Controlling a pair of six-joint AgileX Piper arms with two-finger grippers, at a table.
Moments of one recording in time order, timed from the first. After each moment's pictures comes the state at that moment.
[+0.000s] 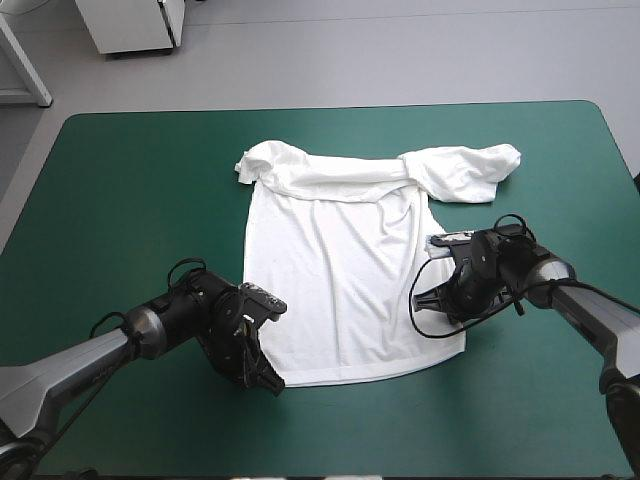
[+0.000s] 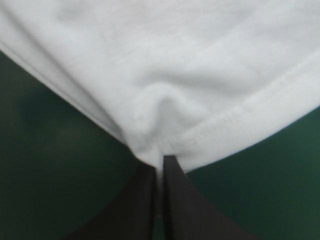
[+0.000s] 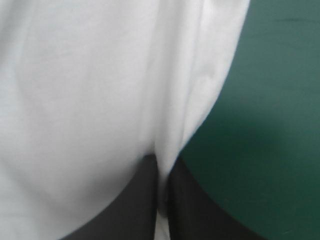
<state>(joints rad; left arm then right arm) -0.66 1.52 -0.88 -0.09 1.02 0.01 0.34 1.61 -1.00 0.07 0.88 0.09</state>
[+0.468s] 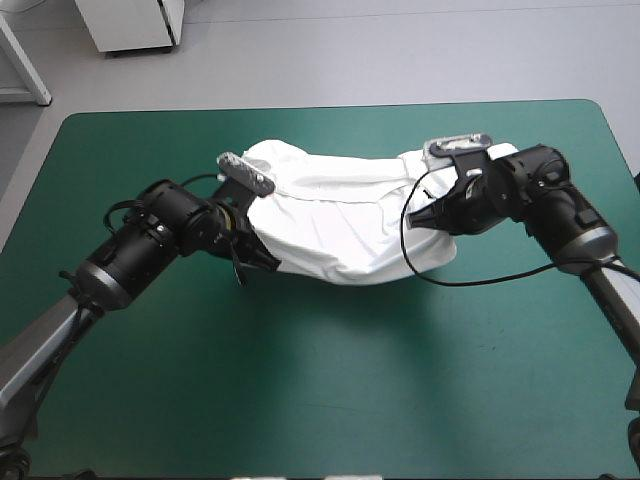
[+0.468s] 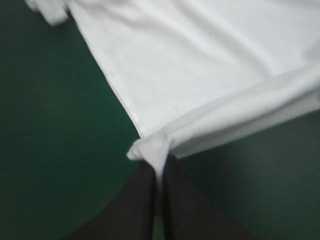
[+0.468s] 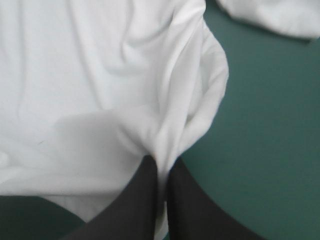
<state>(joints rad) -0.59 1.45 -1.43 0.21 1.05 0.01 0.37 1.49 -1.51 -0.02 1.09 0.11</state>
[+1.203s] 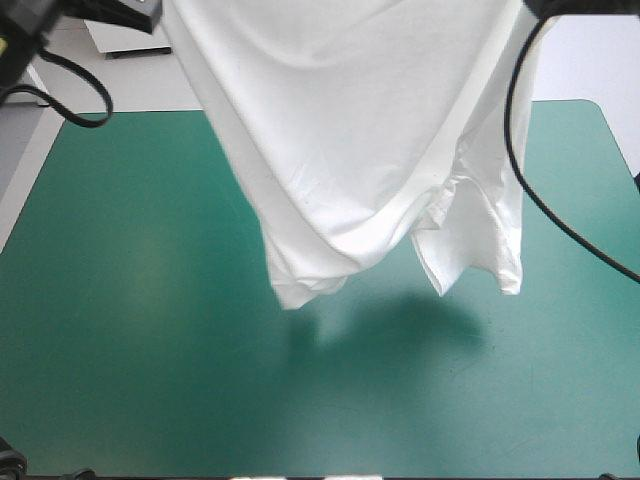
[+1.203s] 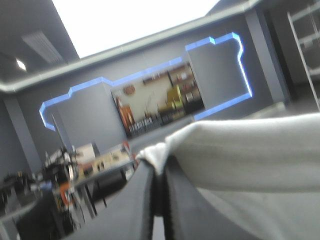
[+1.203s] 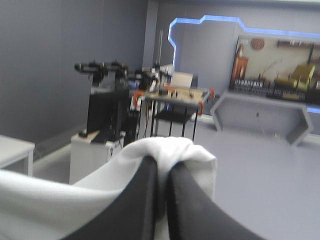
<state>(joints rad) -0.59 1.44 -2.39 0.36 0.67 0.19 0.37 1.46 -2.59 -0.06 0.94 -0.08</state>
